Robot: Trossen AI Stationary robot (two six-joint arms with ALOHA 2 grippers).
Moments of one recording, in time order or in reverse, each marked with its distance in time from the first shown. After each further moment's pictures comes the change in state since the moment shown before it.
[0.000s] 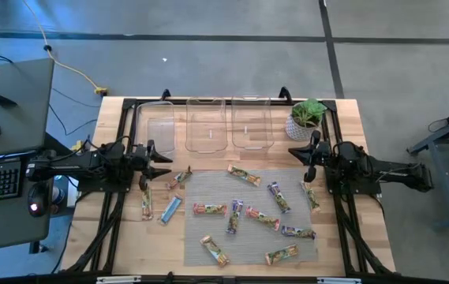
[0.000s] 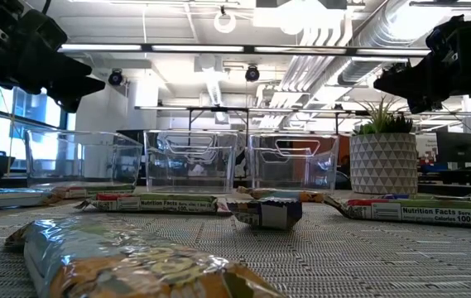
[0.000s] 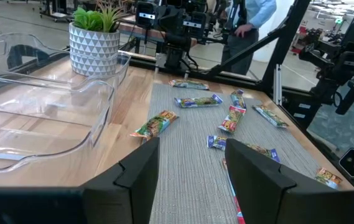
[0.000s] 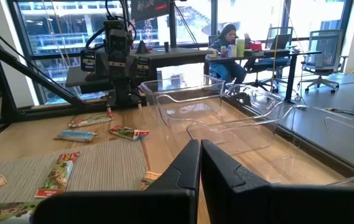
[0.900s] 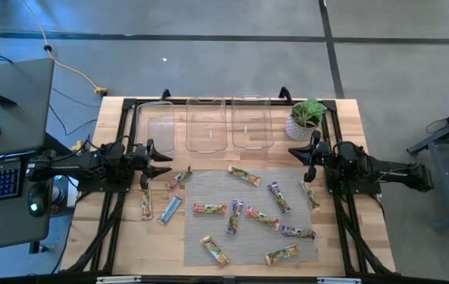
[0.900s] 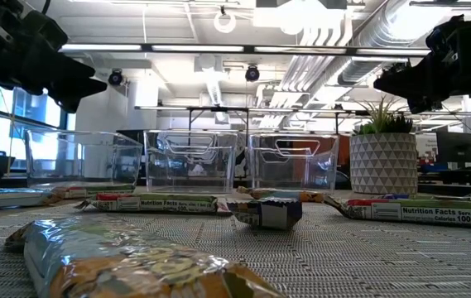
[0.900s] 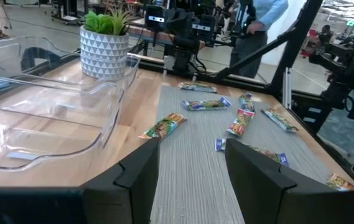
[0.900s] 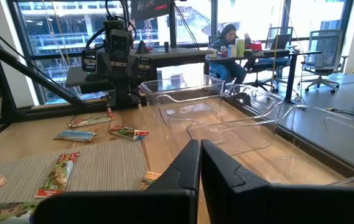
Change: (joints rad) left arm 0.000 0.000 -0.002 0.013 -0.045 0.000; right arm 0.000 0.000 0.000 0.000 0.000 0.000
